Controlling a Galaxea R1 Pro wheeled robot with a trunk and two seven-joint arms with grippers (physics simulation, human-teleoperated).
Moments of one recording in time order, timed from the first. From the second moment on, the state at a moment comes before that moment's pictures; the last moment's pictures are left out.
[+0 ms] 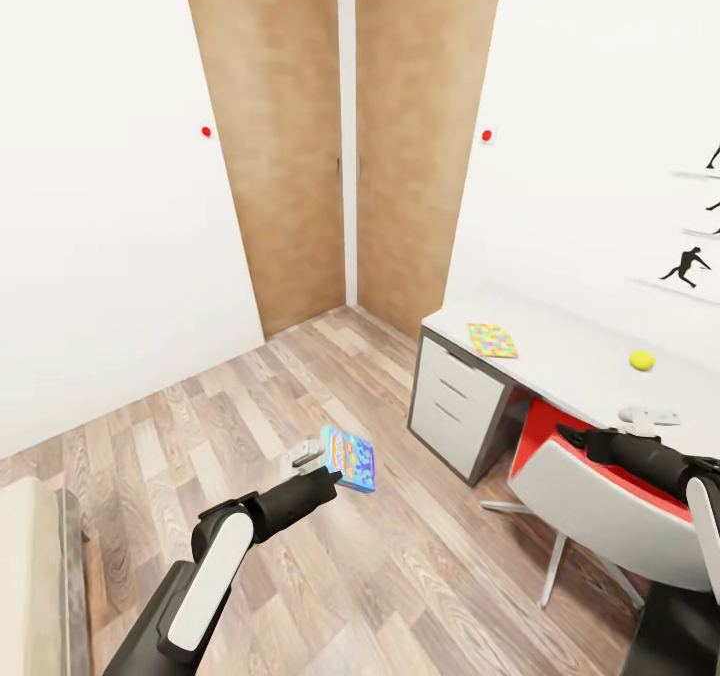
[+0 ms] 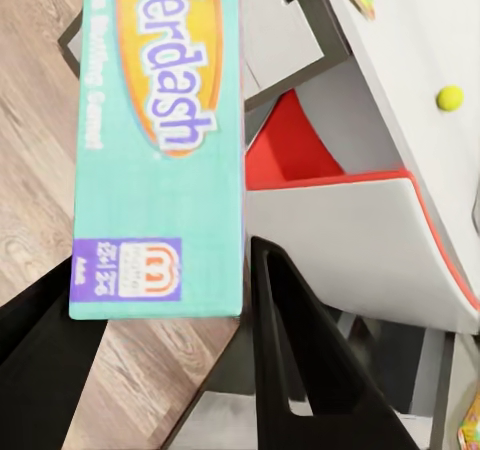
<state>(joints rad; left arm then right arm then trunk) -0.35 -0.05 -0.23 -1.43 0.82 0.69 0.06 -0.39 -0.29 -0.38 -1.61 -0.06 0.85 0.46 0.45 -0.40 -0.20</state>
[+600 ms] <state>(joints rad) -0.35 -0.05 -0.23 -1.43 0.82 0.69 0.06 -0.39 -0.29 -0.38 -1.61 -0.06 0.85 0.46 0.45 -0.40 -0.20</state>
